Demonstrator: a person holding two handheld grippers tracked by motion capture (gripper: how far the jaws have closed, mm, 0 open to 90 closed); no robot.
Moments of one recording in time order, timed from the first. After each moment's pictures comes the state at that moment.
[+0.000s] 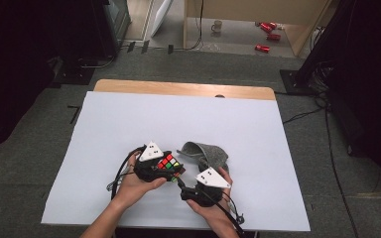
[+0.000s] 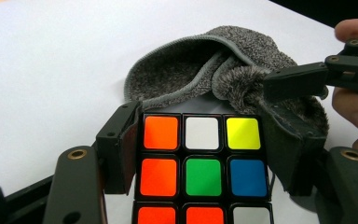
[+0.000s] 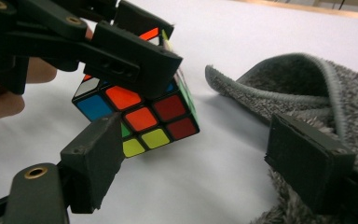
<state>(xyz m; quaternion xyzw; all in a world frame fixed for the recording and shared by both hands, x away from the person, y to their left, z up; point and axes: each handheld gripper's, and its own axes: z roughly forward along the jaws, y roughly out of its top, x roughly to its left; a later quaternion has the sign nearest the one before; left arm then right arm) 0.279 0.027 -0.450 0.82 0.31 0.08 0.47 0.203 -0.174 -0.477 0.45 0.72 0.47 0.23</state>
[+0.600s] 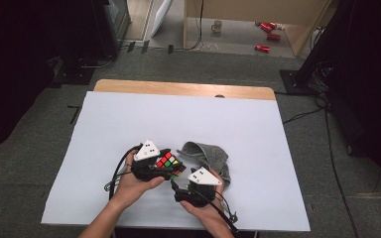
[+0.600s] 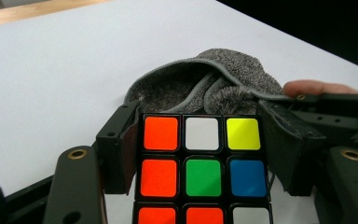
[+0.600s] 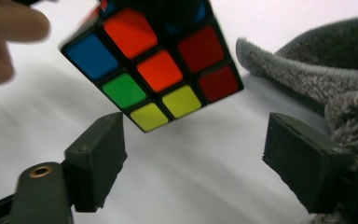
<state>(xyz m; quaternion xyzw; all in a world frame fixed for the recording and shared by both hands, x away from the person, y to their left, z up) 0.275 0.031 -0.437 0.81 0.31 0.08 0.49 0.210 -0.157 -0.491 0.46 0.74 0.45 0.18</state>
